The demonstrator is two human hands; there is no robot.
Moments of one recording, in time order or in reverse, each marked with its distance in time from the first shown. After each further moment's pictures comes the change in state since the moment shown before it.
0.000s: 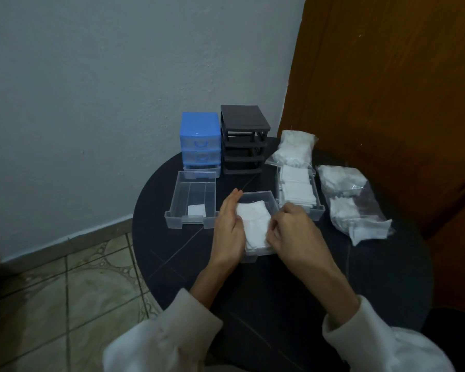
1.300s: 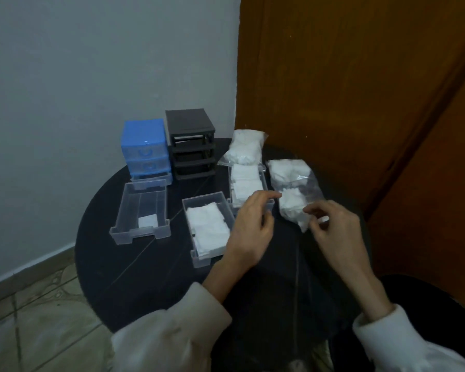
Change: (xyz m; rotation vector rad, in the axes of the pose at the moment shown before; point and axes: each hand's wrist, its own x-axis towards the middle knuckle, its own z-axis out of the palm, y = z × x) left_hand -0.005 0.049 0.083 0.150 -0.267 0.444; right_hand -0.049 0.116 -0.032 0.176 0.411 0.229
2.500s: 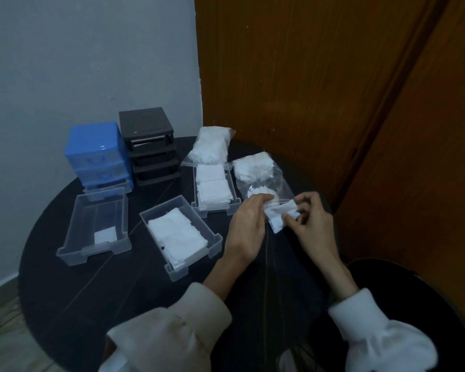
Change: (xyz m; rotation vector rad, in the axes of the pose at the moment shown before) left_hand 0.021 -0.010 0.066 0.092 -0.075 -0.007; right_hand 0.008 0.049 0.015 0.267 0.045 0.251
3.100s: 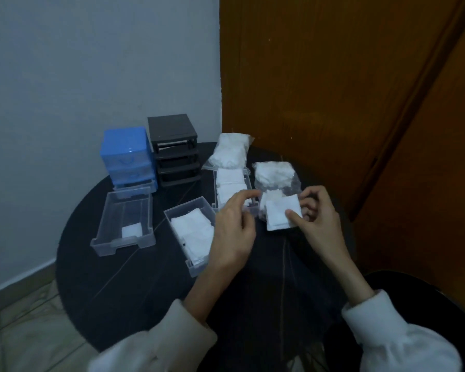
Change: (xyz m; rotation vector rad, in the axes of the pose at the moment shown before) left_hand -0.027 0.020 -0.070 -0.070 0.165 -0.095; right_hand -0.006 -0.042 0.002 0.296 -0.075 -0.115
